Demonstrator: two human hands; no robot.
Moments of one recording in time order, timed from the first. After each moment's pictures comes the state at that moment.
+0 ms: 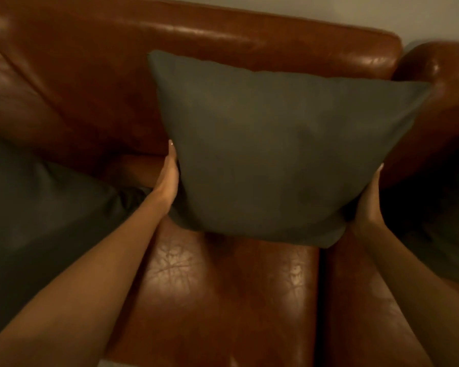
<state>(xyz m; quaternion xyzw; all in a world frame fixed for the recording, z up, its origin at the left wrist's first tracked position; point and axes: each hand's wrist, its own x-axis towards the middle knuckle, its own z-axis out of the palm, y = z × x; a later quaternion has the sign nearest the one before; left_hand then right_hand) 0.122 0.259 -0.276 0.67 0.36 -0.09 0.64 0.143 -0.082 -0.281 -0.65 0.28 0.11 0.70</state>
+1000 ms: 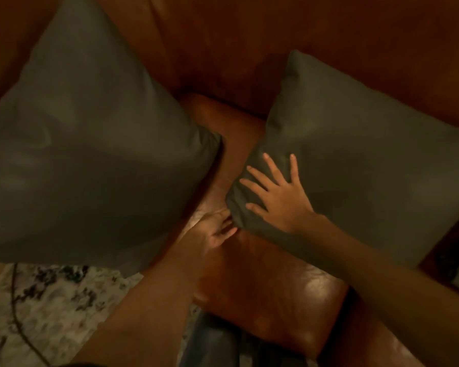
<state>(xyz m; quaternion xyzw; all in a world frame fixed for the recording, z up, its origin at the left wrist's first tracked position) -0.056 0.257 -0.364 0.30 0.56 -0.17 0.76 0.056 0.124 -0.349 -0.84 -0.54 0.04 -0.07</state>
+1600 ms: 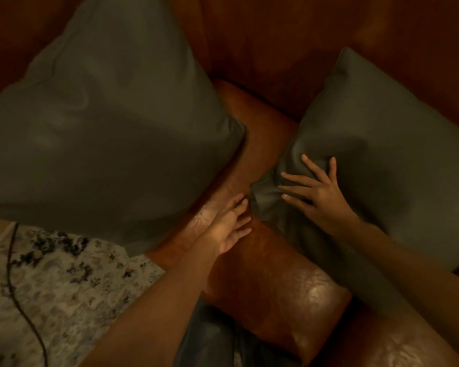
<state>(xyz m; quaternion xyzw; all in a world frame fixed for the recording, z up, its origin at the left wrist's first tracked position) -0.080 0.255 -0.369 0.28 0.47 -0.12 0.83 0.077 0.099 -0.343 -0.83 -0.52 0.09 0.17</state>
